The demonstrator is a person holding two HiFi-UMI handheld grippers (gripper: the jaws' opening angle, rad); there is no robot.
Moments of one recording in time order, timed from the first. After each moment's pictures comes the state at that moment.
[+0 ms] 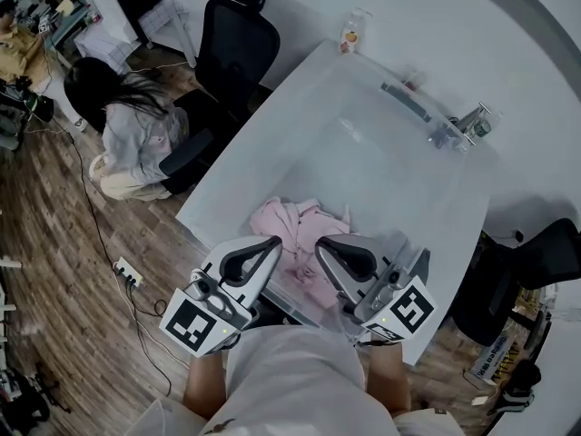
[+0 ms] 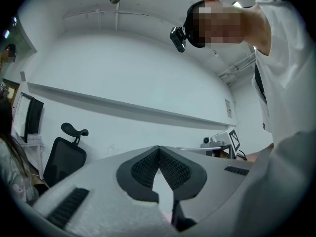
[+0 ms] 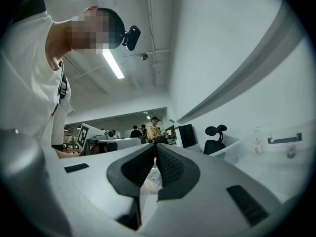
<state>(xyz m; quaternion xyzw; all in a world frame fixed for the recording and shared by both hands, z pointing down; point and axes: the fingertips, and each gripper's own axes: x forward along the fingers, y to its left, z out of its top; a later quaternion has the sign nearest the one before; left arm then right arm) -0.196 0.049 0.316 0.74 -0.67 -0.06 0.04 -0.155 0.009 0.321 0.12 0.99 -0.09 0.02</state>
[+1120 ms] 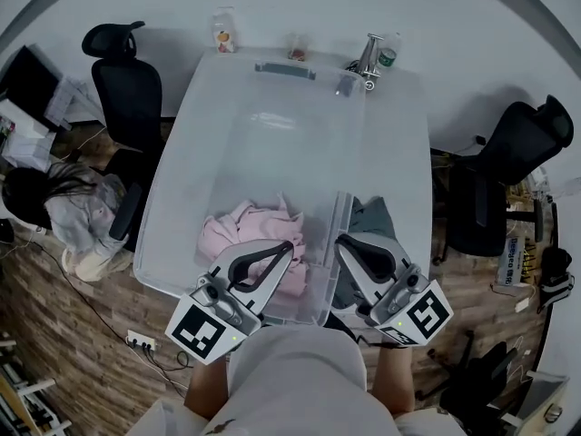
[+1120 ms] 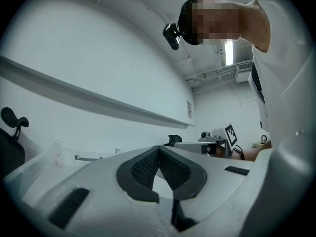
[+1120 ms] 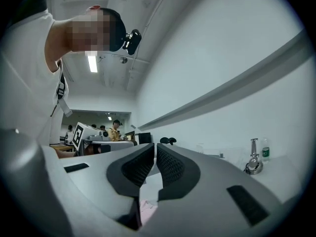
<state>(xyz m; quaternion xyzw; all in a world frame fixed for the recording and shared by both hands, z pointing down) -0.059 -0.030 0.308 0.88 -0.47 -0.03 0.03 0.000 -0.061 0.304 -0.14 0.99 -0.05 0.04</state>
